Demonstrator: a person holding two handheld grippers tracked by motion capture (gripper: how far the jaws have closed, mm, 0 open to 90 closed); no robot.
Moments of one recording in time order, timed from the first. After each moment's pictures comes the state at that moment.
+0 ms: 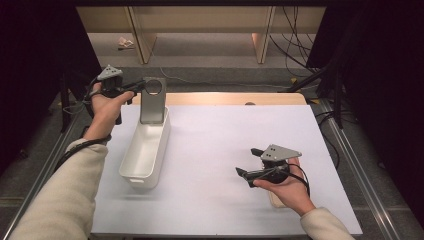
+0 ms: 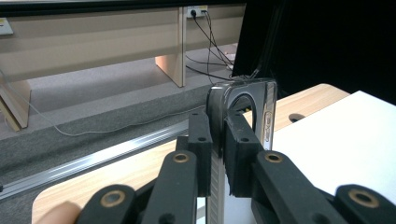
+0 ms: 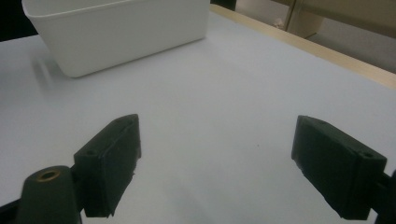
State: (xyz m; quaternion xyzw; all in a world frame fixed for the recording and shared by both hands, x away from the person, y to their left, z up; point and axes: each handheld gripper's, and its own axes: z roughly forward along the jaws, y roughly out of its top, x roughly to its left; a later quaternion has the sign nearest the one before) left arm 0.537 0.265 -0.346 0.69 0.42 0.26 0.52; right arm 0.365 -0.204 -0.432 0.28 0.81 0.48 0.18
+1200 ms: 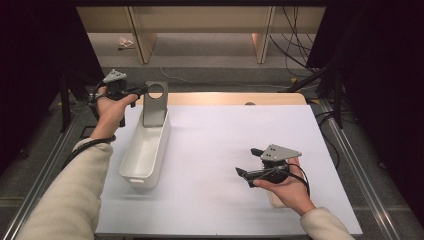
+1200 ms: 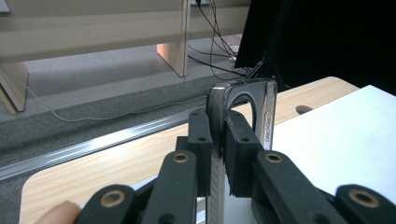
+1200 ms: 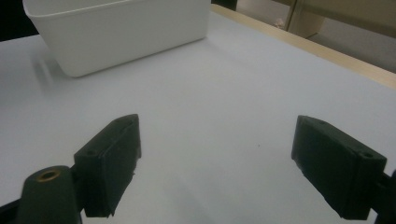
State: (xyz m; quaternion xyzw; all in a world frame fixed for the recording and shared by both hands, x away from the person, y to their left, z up) left arm 0.549 0.264 -0.367 0.69 0.44 0.24 0.51; right arm 0.365 -0.204 -0.432 0.28 0.81 0.48 0.18
